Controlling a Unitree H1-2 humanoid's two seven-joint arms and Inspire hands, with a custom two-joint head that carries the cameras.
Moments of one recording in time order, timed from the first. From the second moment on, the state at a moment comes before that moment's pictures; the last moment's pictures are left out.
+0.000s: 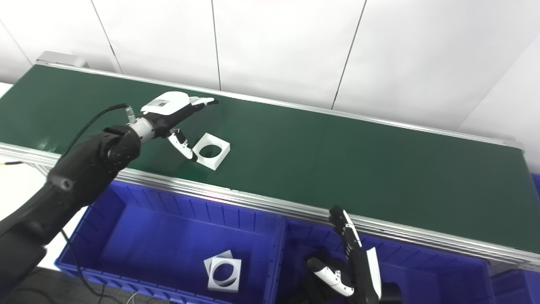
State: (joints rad) left arm -0.55 0.46 -0.39 0.49 0.72 -0.16 -0.18; right arm 0.23 -0.10 0.19 0.12 -0.14 -0.42 -0.05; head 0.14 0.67
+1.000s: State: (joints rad) left arm -0.67 0.35 -0.49 0.64 0.69 -0.15 -0.33; right arm 0.24 -0.10 0.20 0.13 -0.14 -0.42 -0.07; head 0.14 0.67
